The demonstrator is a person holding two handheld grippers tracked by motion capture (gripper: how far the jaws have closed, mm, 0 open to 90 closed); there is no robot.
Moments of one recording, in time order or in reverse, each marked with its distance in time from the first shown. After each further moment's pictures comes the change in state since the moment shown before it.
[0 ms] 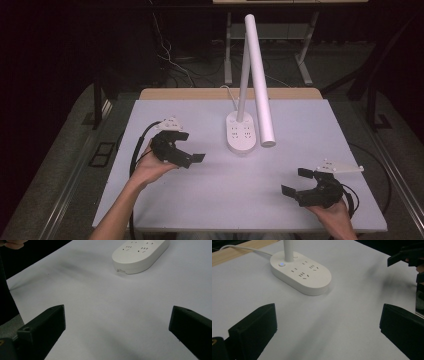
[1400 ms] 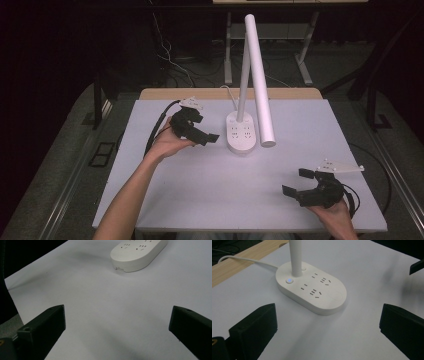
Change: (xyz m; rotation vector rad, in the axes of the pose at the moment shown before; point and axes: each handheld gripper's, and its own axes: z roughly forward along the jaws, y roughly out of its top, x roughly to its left) left arm 0.029 0.052 0.049 0.078 0.005 0.053; right arm -0.002 -0.001 -0.001 0.010 -0.009 0.003
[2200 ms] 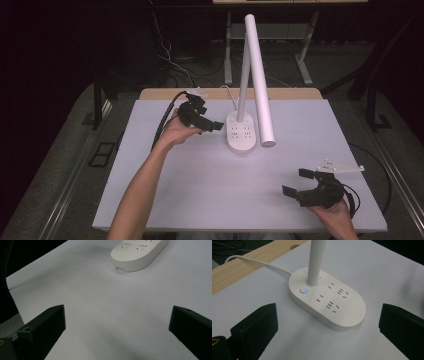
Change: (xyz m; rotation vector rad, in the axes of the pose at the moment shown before) left arm 0.030 0.020 0.029 -0.003 0.028 -0.064; right arm 0.000 0.000 0.000 0.003 0.002 -0.004
